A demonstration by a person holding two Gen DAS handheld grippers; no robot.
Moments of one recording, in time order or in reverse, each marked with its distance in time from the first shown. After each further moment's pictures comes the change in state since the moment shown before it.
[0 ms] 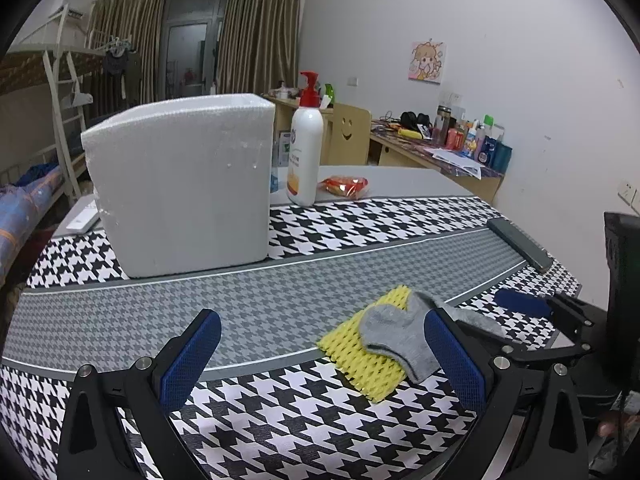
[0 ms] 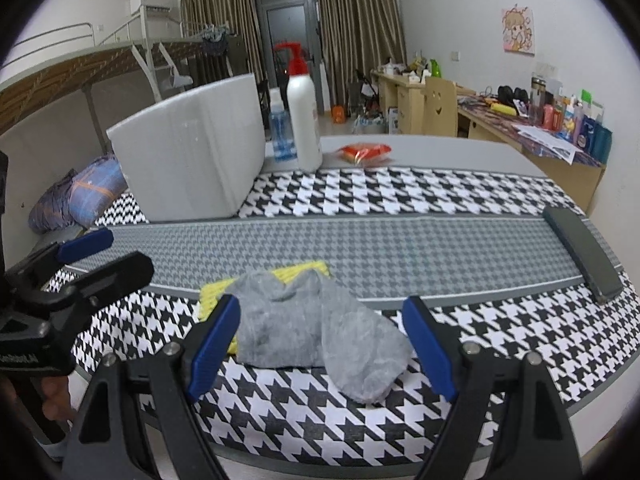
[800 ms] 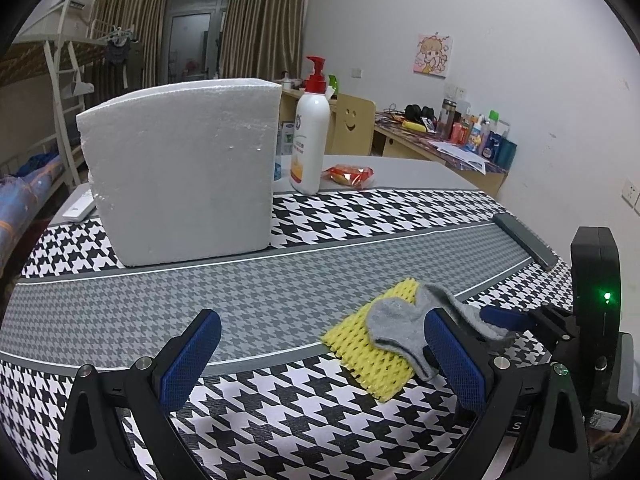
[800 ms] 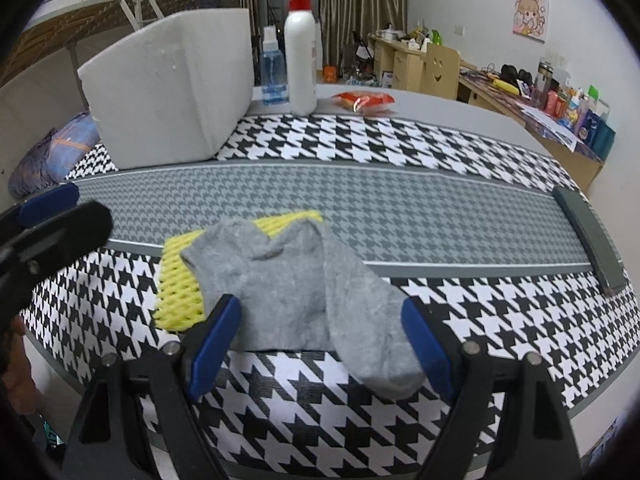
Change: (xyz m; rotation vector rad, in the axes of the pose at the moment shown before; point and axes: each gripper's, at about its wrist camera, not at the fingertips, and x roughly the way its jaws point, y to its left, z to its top) left arm 0.010 0.002 -0.003 -0.013 0.028 0.002; right arm 0.037 0.010 -0.011 -0.052 0.158 -0.079
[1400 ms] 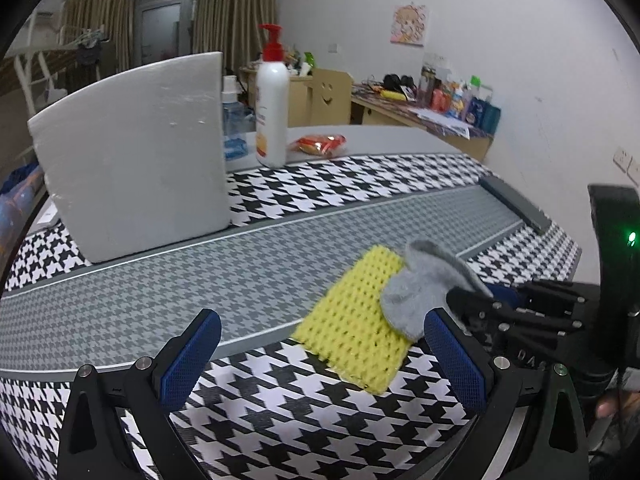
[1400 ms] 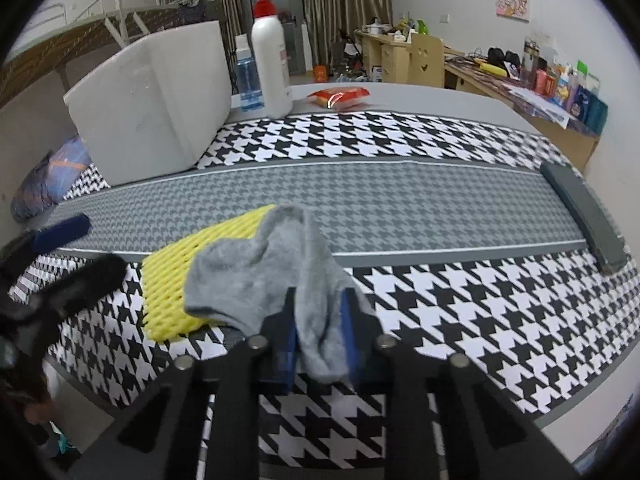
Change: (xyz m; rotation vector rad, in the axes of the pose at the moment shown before) left arm 0.025 -0.030 -0.008 0.096 0.095 -0.035; right arm -0.005 -0.031 -0.003 0.087 -0.009 0.035
